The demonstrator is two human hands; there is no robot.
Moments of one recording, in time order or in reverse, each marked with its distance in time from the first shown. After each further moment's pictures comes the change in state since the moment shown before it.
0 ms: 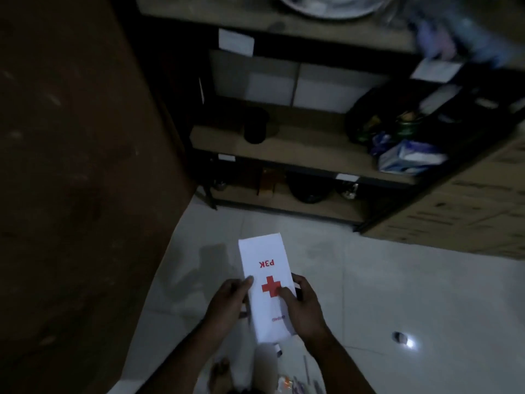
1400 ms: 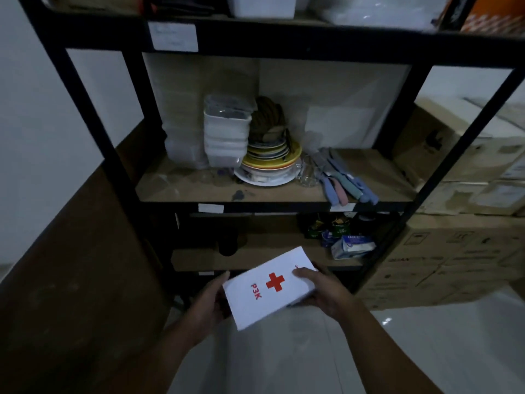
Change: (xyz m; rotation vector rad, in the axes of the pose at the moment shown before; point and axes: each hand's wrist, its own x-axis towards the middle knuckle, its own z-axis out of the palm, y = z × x) left_hand 0.020 0.283 -0.046 -0.229 -0.377 0.108; right_hand 0.024 -0.298 -0.096 0.517 0.068 0.035
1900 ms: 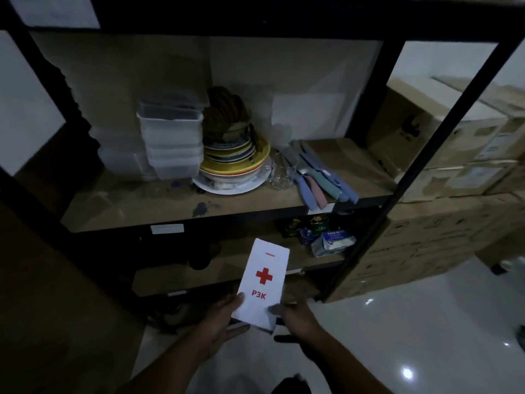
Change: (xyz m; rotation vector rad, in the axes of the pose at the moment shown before) left_hand 0.105 -0.016 0.044 0.180 -0.049 -0.132; right_hand 0.039 0.040 0.003 -0.217 0.112 0.061
